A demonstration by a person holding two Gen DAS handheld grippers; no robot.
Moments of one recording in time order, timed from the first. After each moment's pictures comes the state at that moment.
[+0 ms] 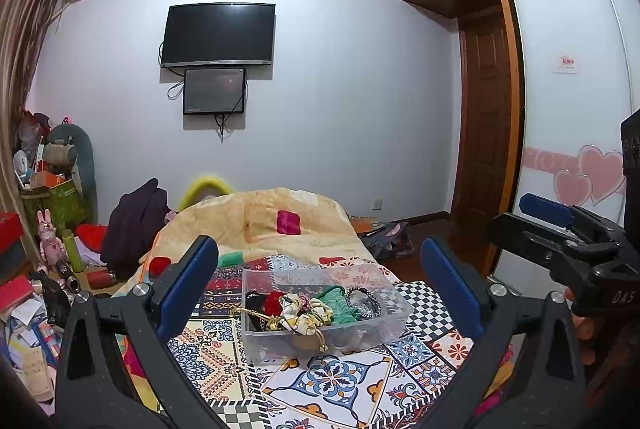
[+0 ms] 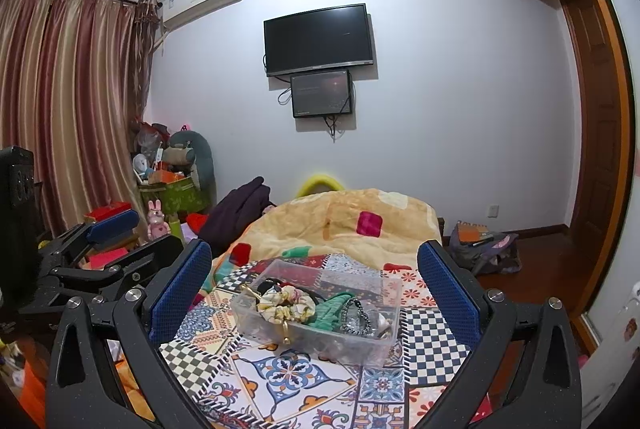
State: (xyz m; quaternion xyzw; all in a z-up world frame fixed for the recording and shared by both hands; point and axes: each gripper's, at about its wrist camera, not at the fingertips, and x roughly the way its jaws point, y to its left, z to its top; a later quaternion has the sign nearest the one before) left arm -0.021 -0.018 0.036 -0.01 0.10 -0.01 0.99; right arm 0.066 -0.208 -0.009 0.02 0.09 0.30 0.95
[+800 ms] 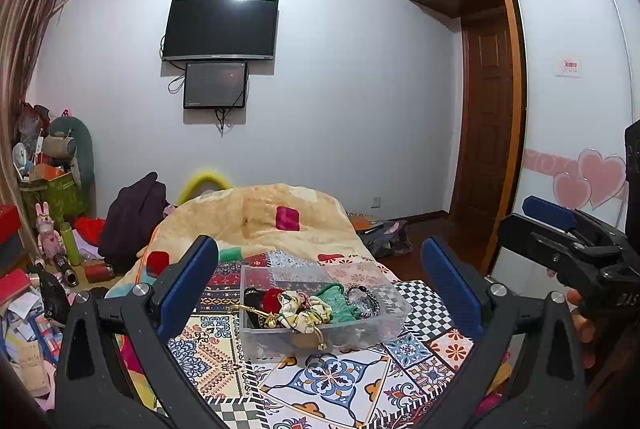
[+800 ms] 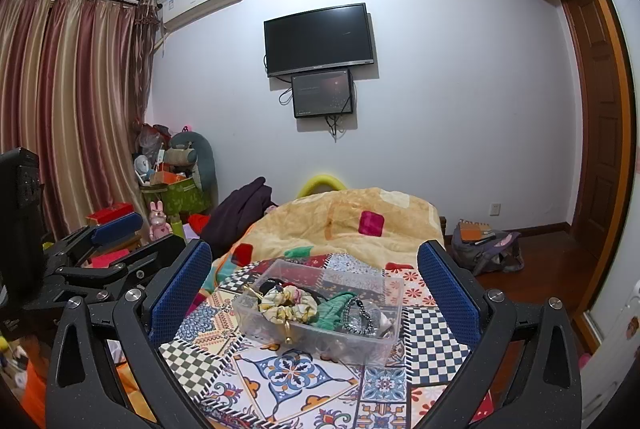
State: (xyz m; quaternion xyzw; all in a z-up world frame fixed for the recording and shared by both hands) left arm -0.019 -0.017 0.033 -0.02 0.11 -0.01 0.99; right arm 0.063 -0.208 -0.007 0.02 0.09 0.30 0.95
